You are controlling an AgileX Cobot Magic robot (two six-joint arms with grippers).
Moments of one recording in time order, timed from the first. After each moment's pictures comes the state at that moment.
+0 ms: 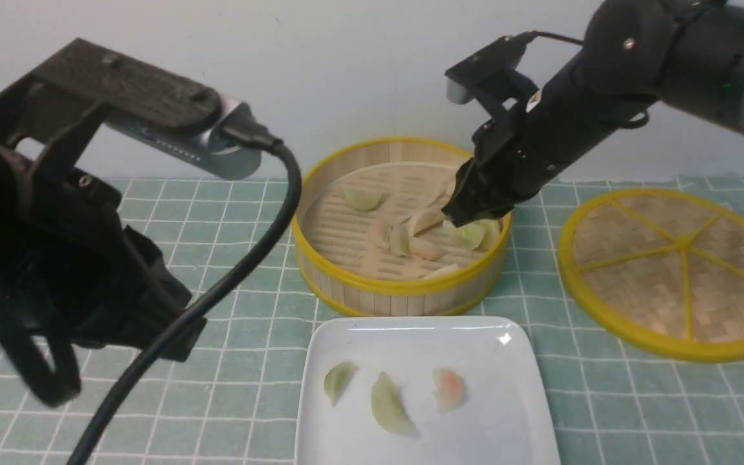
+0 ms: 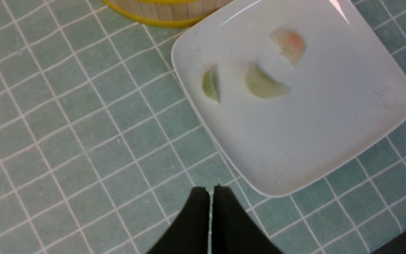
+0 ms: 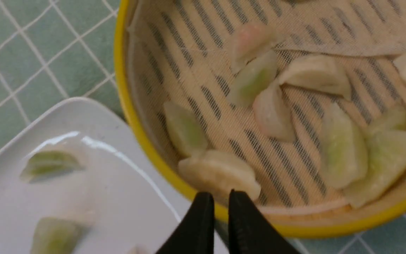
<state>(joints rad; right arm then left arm) 0.42 1.96 -1.68 0.35 0.98 -0.54 -0.59 1.07 -1.19 0.02 1.19 -0.10</state>
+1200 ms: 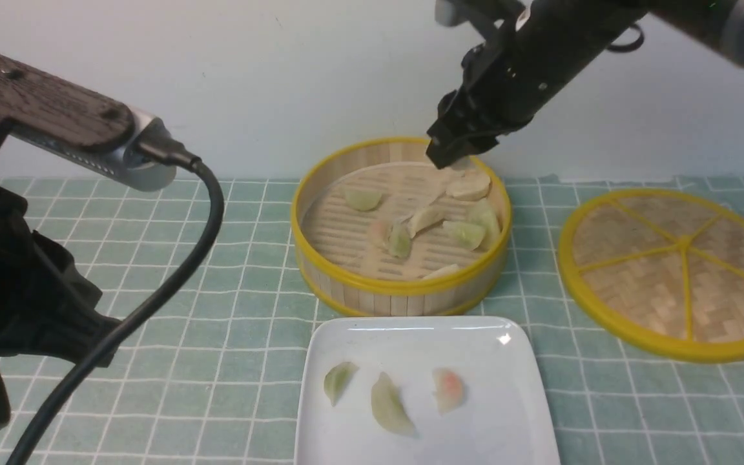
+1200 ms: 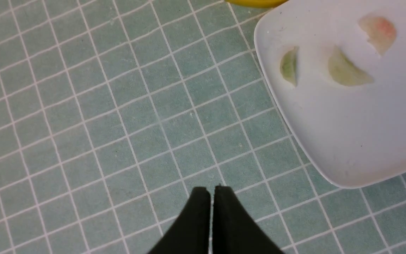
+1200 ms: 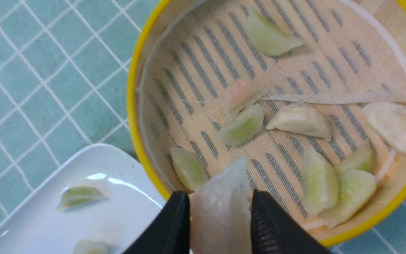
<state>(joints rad) 0.42 1.95 -1.96 0.32 1.23 -0.40 -0.59 1.02 -1.17 0.19 1.25 -0.19</state>
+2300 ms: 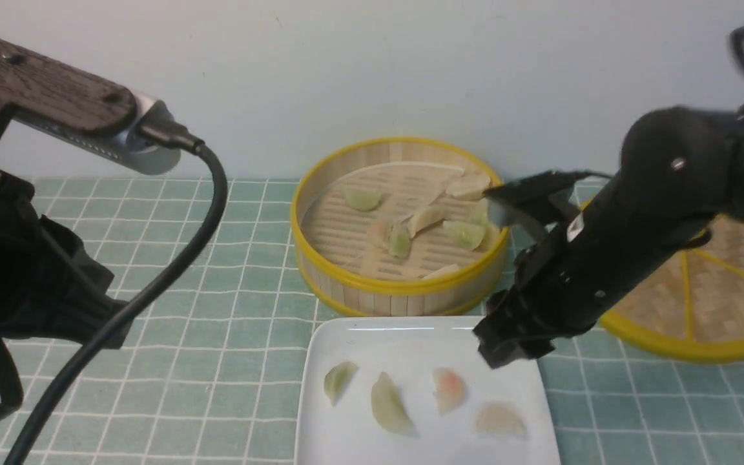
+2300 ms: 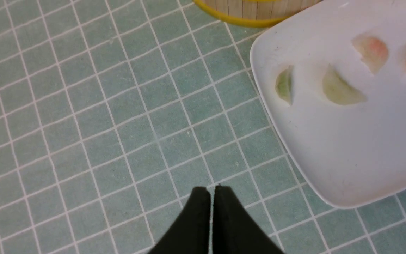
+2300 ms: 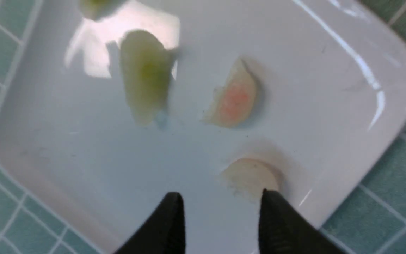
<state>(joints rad) 0.49 1.56 -1.19 0.33 1.04 -0.22 -0.59 1.02 -1.17 0.19 1.18 -0.19</state>
